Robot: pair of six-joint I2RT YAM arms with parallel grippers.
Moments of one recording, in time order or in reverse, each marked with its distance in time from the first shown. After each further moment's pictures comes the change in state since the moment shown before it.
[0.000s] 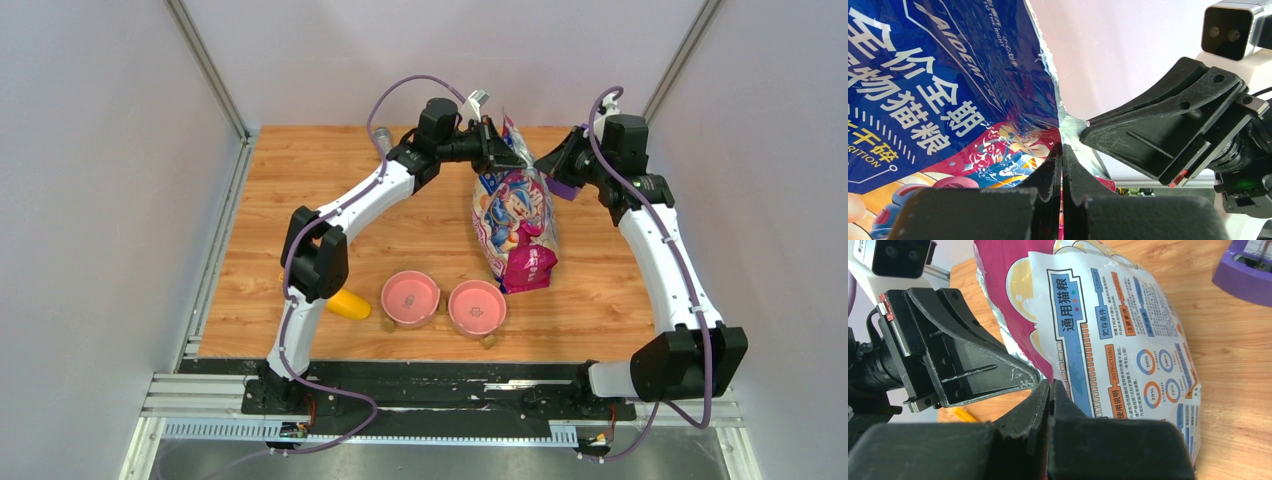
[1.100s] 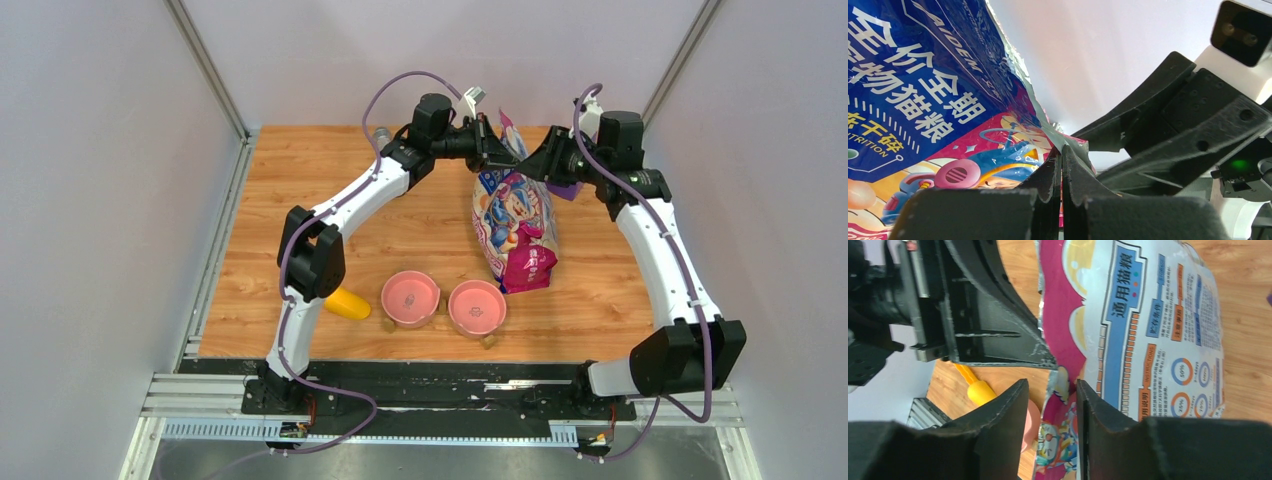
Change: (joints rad) left arm 0.014 -0.013 0.010 -0.034 0.056 0.026; right arm 0.024 0.024 0.038 -0.027 -0.209 -0.174
